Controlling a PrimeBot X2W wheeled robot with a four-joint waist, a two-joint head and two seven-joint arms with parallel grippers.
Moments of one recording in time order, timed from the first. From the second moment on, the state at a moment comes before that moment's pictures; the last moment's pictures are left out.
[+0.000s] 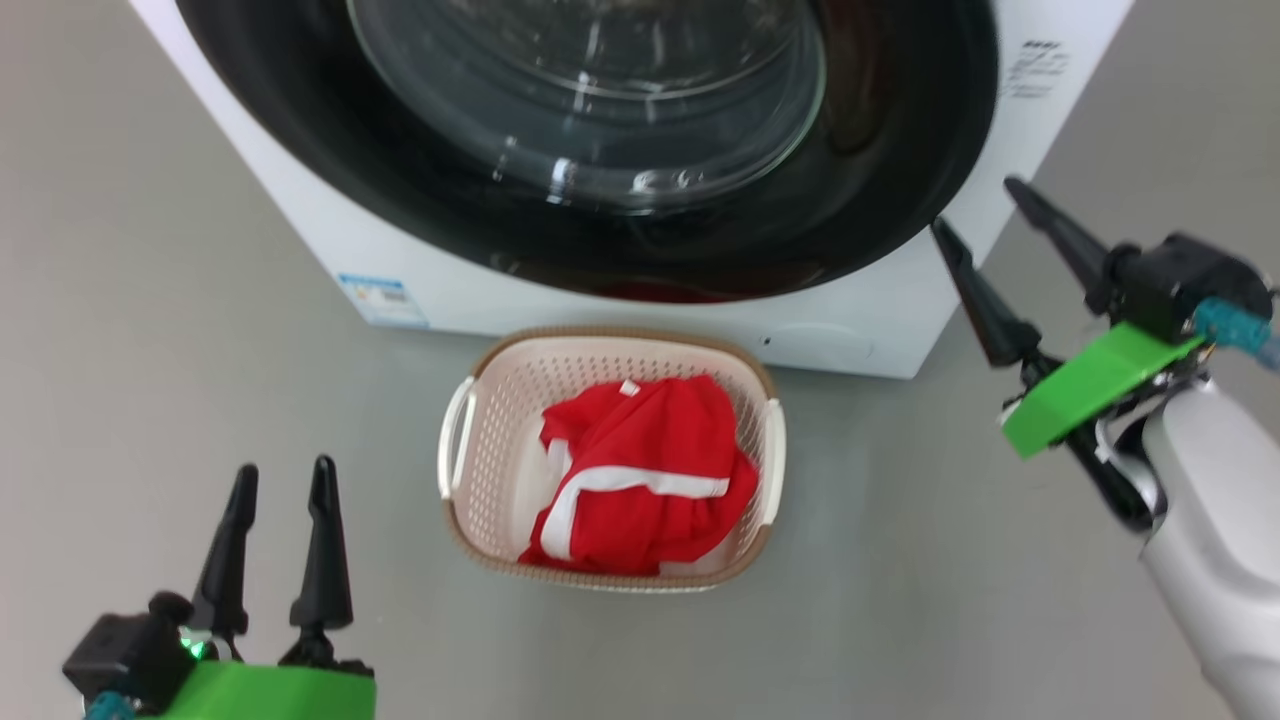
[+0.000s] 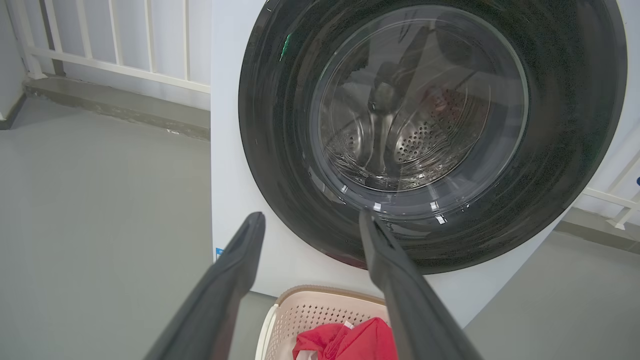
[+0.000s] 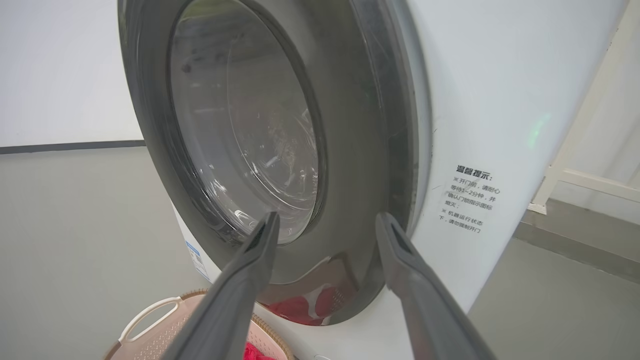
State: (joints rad) left arm -0.08 0.03 -0.04 0.07 -0.38 -0.13 -0.25; right arm -0.67 -0.43 0.40 0.44 0.43 0.14 -0.26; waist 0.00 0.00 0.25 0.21
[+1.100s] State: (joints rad) left arm 0.02 0.09 -0.06 0.09 -0.41 -0.13 -0.25; right arm -0.21 -0.28 0.21 0.21 0.42 0.13 -0.26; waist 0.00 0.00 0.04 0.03
